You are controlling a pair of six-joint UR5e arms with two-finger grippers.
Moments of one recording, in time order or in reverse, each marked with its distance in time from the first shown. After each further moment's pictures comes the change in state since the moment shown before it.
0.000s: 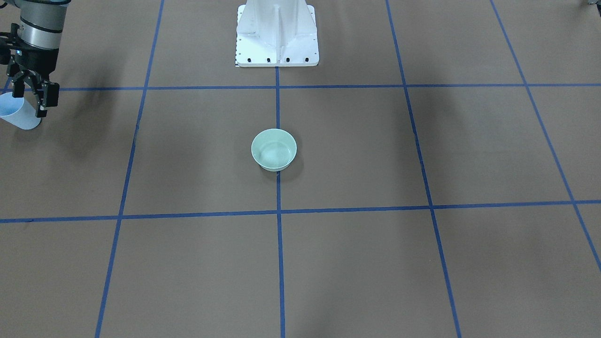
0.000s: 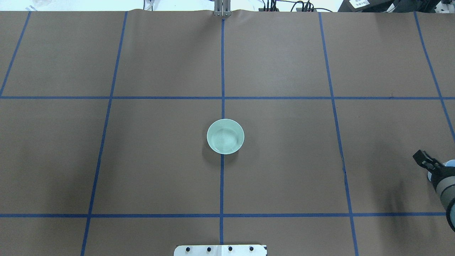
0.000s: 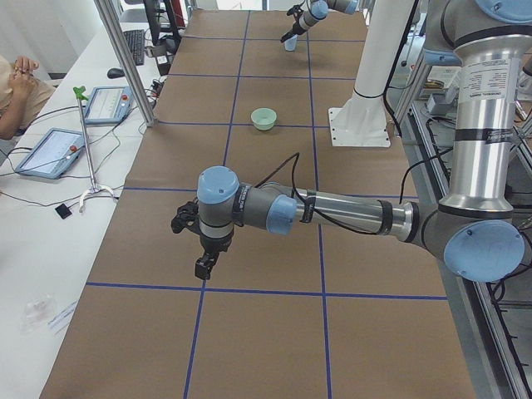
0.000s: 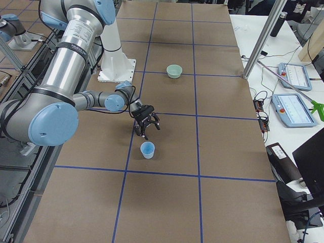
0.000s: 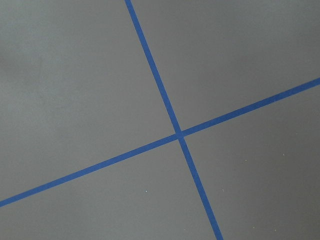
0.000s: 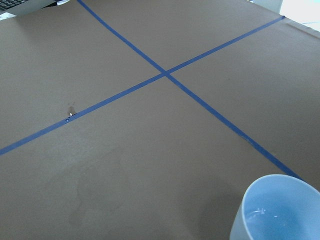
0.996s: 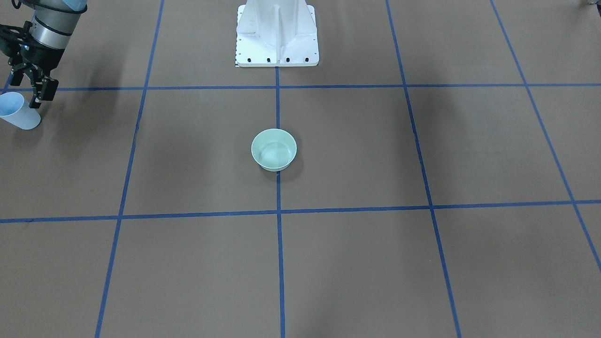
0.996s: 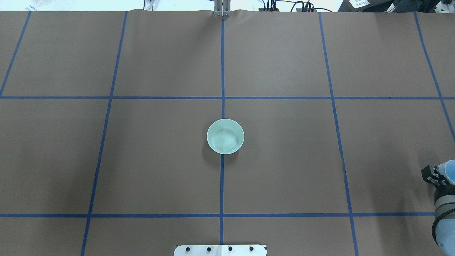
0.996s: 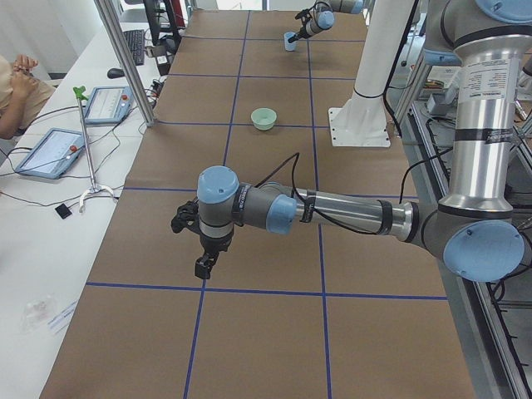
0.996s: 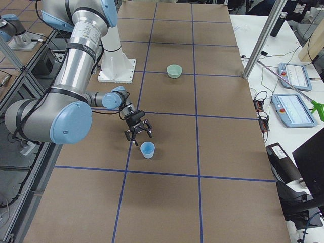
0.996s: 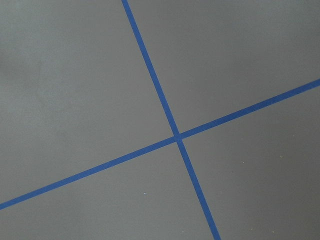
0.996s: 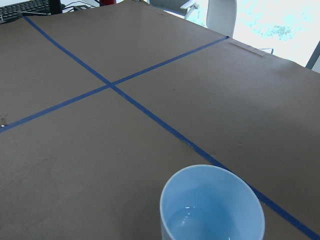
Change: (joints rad) left arm 0.001 0.000 0.000 0.000 0.000 0.000; right arm -0.149 -0.003 0.001 -0.258 -0.016 0.284
